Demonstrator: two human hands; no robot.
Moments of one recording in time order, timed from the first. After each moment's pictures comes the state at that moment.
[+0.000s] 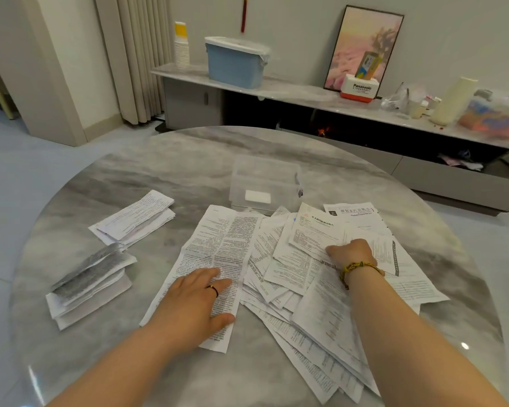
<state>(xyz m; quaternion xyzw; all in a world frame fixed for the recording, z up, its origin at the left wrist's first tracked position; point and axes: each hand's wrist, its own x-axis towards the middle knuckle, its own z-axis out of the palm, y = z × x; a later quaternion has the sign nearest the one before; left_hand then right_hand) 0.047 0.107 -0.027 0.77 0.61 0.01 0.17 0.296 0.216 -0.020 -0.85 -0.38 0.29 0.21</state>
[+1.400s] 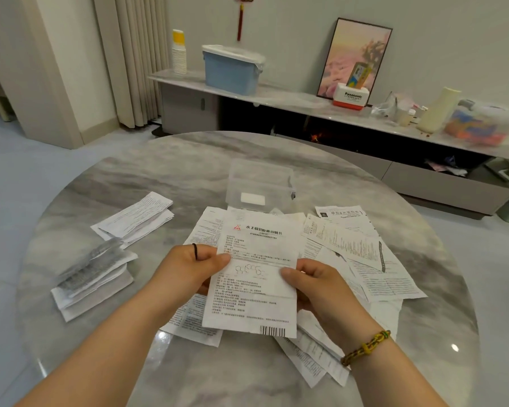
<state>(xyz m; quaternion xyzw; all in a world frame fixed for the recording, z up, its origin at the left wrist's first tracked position) 0.049 0.099 0.032 0.45 0.55 0.42 0.56 0.237 0.095 0.038 -0.55 -0.48 0.58 0.37</state>
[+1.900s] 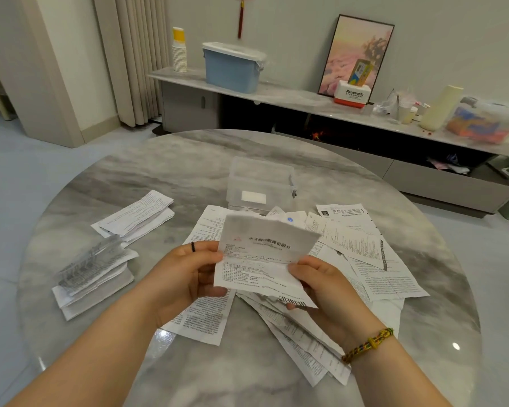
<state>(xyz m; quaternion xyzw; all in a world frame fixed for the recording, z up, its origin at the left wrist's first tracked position) 0.045 0.099 0.035 0.33 0.46 0.45 0.69 0.237 0.098 0.034 -0.50 -0.39 0.65 0.42</state>
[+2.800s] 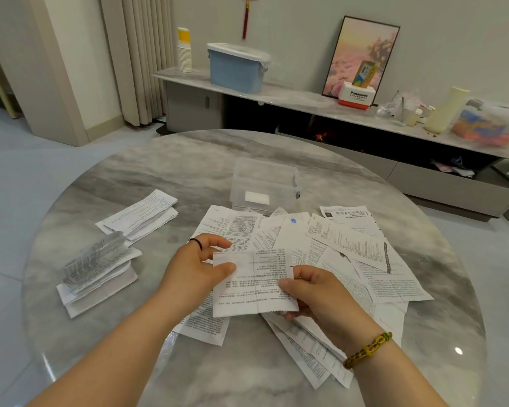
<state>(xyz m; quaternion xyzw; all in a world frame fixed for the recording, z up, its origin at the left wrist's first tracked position) 0.056 0.101 0.024 0.50 0.59 0.45 0.45 0.236 0.095 0.032 -0.55 -0.48 0.60 0.32</state>
